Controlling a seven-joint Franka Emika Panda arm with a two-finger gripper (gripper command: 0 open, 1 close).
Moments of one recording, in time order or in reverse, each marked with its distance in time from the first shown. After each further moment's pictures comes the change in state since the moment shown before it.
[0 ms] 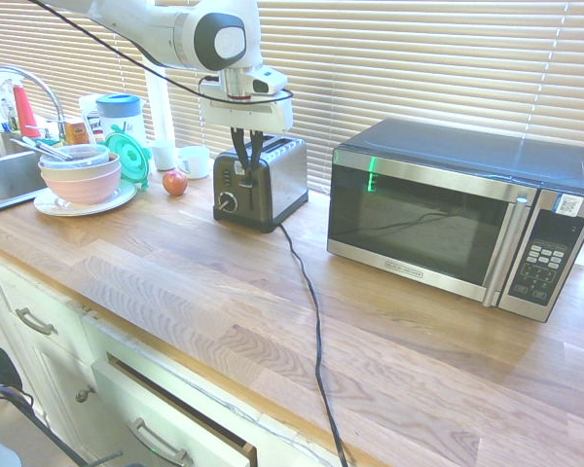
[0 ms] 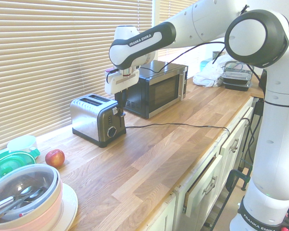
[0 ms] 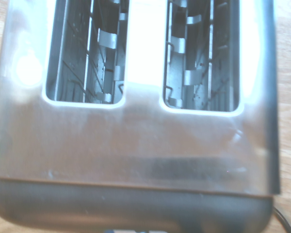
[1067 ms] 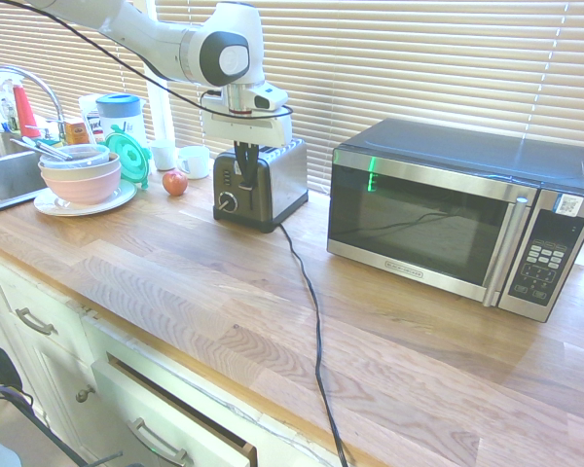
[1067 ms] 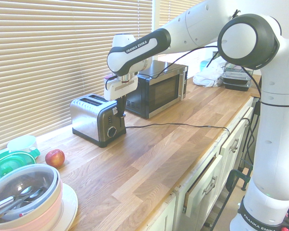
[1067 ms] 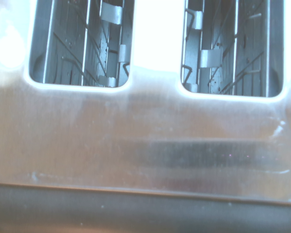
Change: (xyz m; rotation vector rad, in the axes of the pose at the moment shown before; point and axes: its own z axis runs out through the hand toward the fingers) arm 0.000 -0.002 0.029 -0.013 -0.039 0.001
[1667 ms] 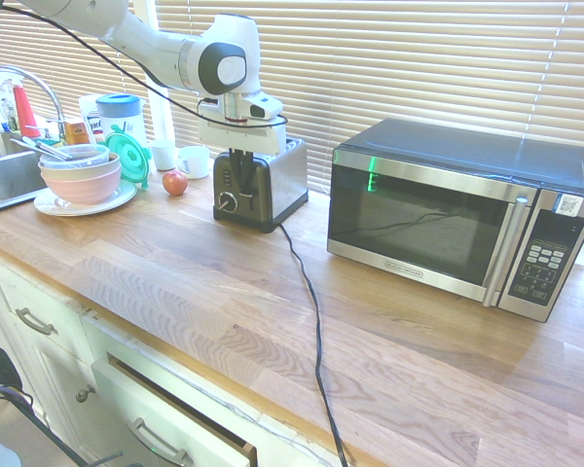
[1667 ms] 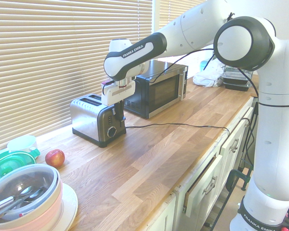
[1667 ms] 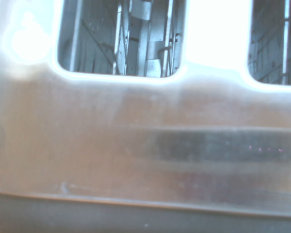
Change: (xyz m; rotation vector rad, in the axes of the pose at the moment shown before) arm -0.006 -0.010 0.018 0.002 -0.036 0.004
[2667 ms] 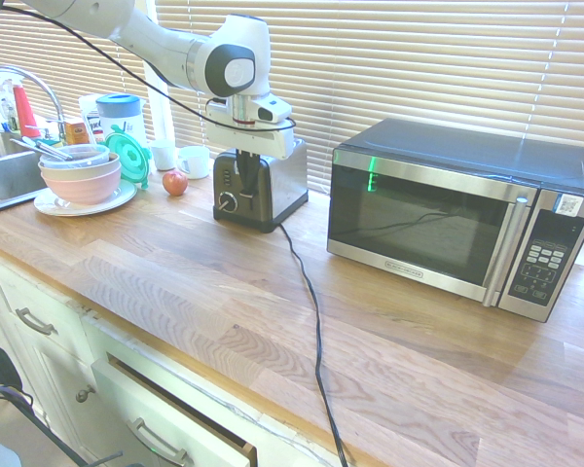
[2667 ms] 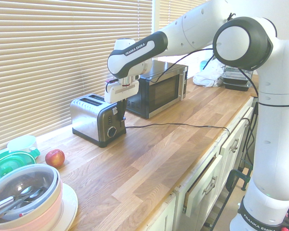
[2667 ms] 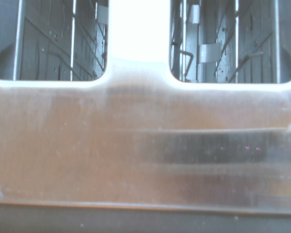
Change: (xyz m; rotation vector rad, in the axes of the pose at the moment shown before) arm 0.011 0.014 0.001 0.019 -0.012 0.037
